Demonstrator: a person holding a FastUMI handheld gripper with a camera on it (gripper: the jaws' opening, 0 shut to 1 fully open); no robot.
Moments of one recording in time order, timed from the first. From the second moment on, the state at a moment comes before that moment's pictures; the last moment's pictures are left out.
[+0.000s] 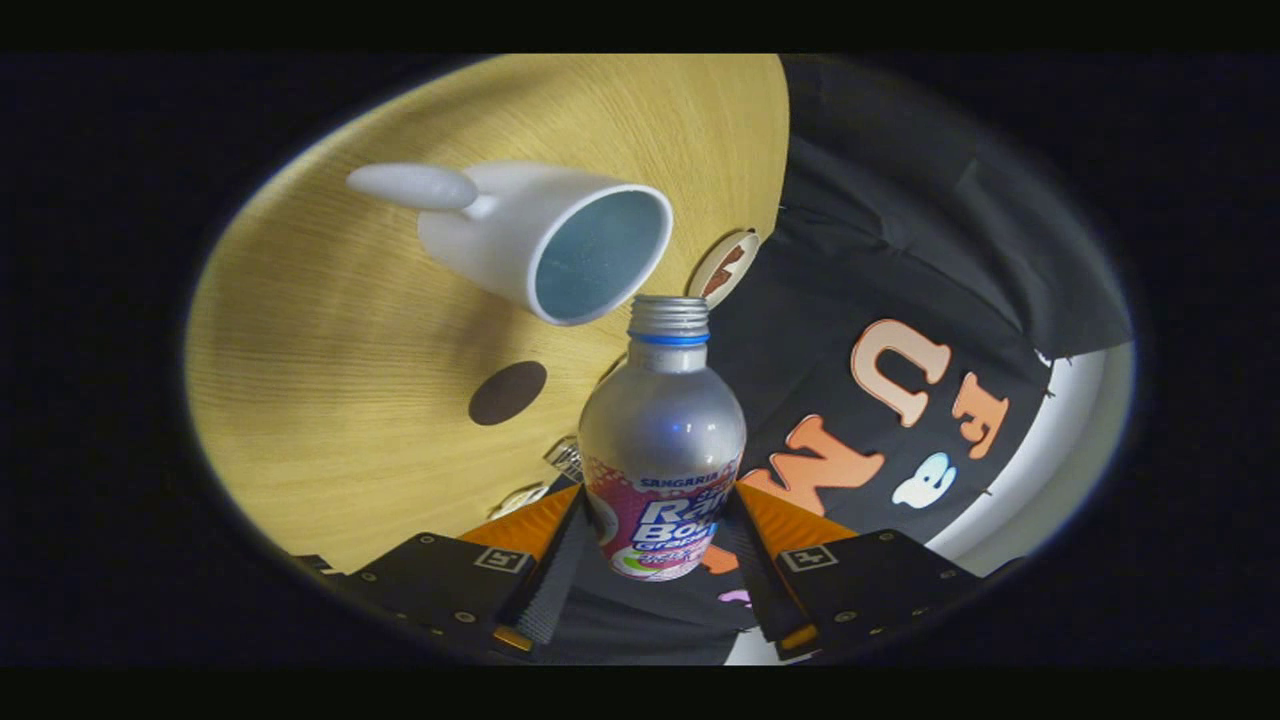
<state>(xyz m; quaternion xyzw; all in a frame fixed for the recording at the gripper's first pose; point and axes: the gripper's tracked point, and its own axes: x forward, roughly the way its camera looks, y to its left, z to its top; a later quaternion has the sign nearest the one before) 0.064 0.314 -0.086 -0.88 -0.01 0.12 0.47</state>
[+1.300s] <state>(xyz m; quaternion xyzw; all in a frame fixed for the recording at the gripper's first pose) 0.071 0.271 -0.118 -0.36 0.13 0.22 0.90</state>
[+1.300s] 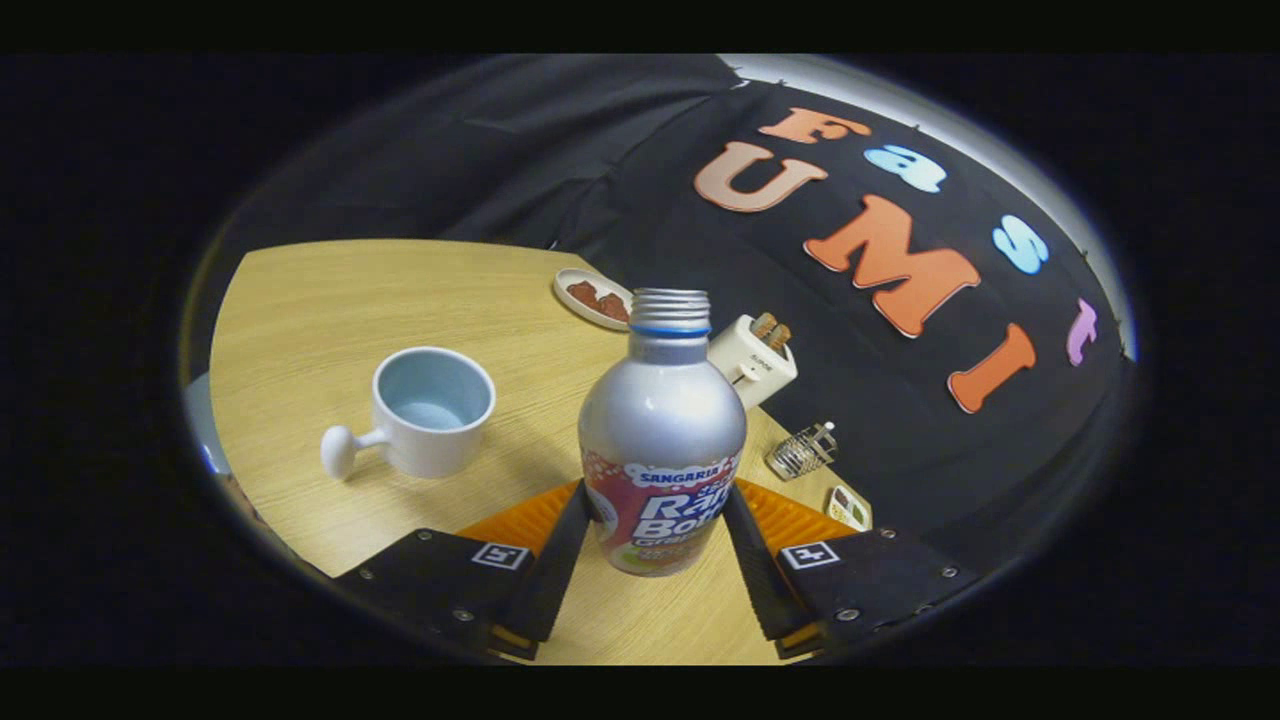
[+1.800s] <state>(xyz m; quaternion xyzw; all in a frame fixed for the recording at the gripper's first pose) 0.117 0.274 -0.125 -0.14 0.15 0.22 0.95</state>
